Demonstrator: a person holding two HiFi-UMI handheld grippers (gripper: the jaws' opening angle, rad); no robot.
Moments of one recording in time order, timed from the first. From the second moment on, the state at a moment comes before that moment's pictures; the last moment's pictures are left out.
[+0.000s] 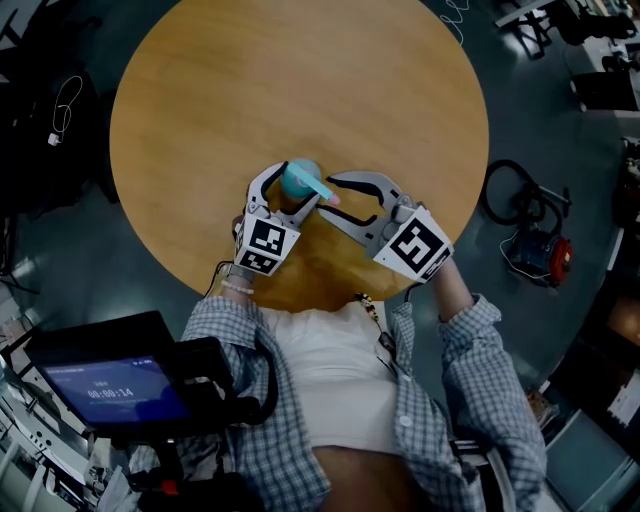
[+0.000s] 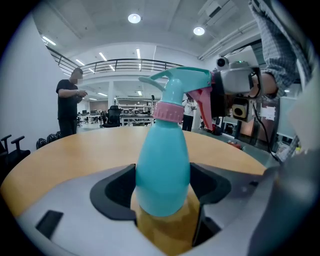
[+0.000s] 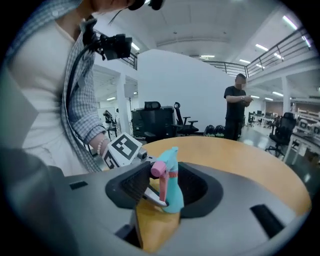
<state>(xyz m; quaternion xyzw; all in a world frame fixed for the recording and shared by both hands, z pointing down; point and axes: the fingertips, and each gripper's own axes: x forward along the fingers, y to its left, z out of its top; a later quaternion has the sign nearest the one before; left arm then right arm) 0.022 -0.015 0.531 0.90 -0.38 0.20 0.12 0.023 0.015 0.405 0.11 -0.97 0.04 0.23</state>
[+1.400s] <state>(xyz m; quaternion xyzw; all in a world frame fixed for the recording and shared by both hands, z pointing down) 0.017 -0.010 0.530 0.90 -0.37 0.21 0.12 -0.007 -0.004 0.441 -0.19 -0.93 0.08 0.30</state>
